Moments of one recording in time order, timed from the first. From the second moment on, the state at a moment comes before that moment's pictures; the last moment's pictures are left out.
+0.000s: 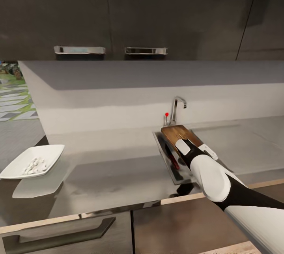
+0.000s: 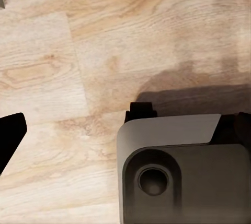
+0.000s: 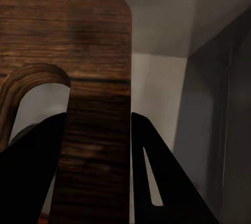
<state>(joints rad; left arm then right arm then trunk) -0.30 0.02 -0.26 0.08 0.22 -0.07 0.02 -1.19 0.15 -0.59 -0.19 -0.12 -0.09 -1.01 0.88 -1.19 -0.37</state>
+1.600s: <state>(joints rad) -0.30 0.02 -0.26 0.08 0.22 -0.07 0.02 -1.19 0.14 -0.59 -0.18 -0.11 -0.09 -1.01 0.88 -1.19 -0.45</state>
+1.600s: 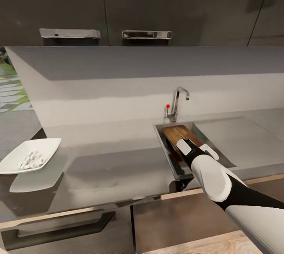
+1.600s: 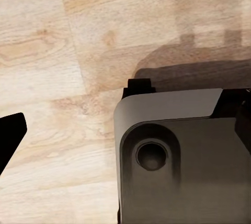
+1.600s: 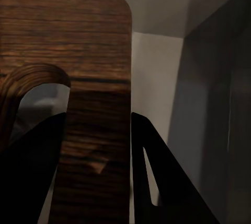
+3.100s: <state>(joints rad) -0.30 0.02 -0.27 0.08 0.22 -0.07 0.02 -1.18 0.05 -0.59 -0.18 -0.11 -0.09 -1.00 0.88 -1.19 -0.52</state>
